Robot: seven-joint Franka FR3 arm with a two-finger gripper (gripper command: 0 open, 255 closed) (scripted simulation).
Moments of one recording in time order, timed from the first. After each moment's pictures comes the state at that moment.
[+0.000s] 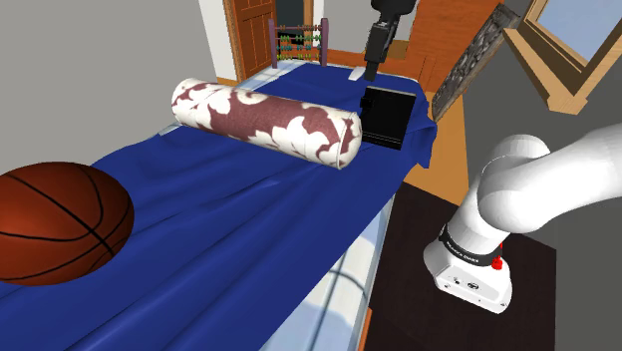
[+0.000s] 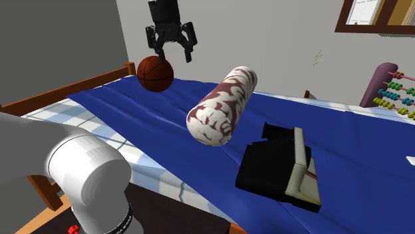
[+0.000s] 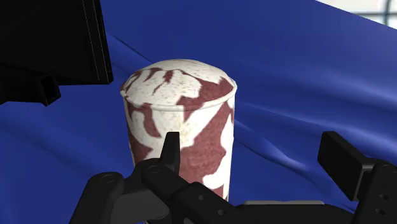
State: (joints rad) arm 0.02 -0.78 0.07 -2.27 -0.02 1.59 -0.17
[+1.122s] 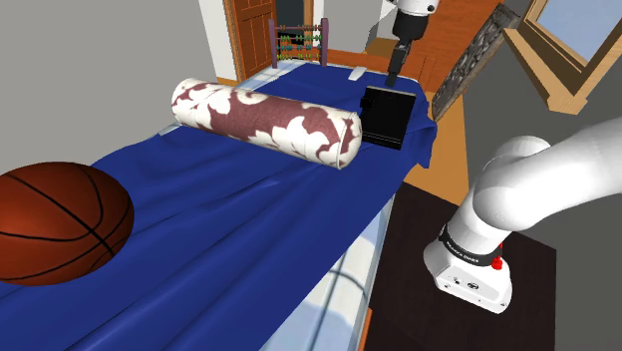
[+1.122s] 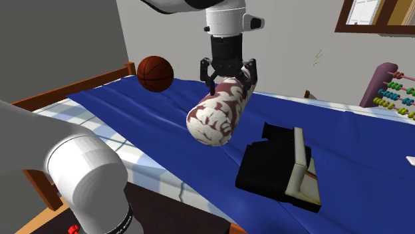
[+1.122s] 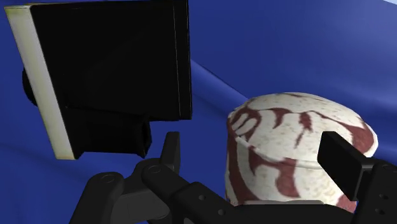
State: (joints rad) arm -0.08 -0.69 -0.26 -2.38 -0.18 1.81 -0.48
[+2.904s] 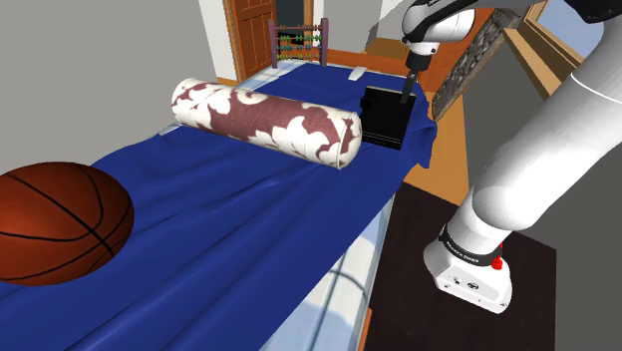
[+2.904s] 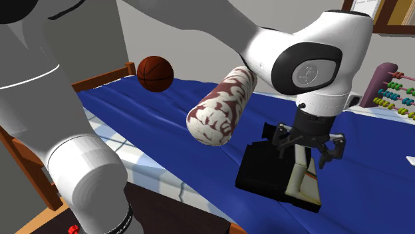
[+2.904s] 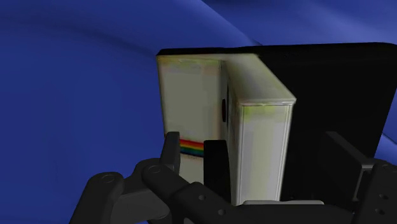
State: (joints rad) arm -0.08 -0.15 -0.73 -2.23 -0.06 2.17 -0.99
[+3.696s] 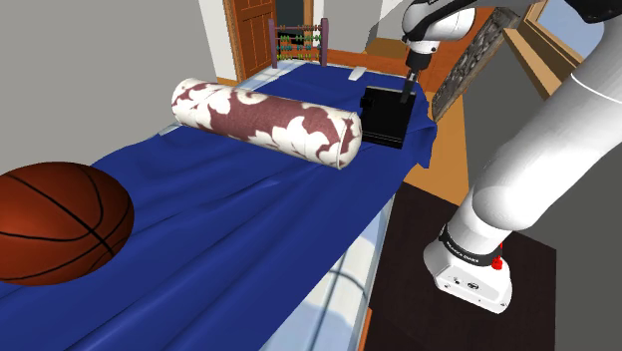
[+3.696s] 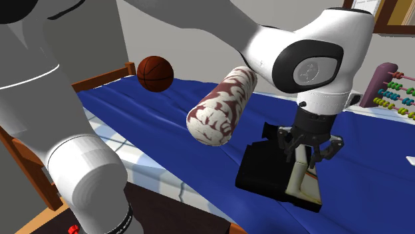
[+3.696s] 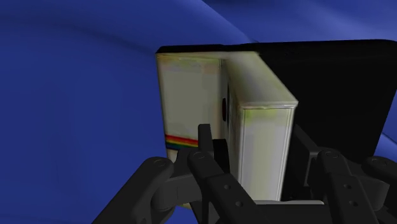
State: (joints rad) arm -0.08 -0.15 -0.73 -2.22 -0.06 2.16 -0.99
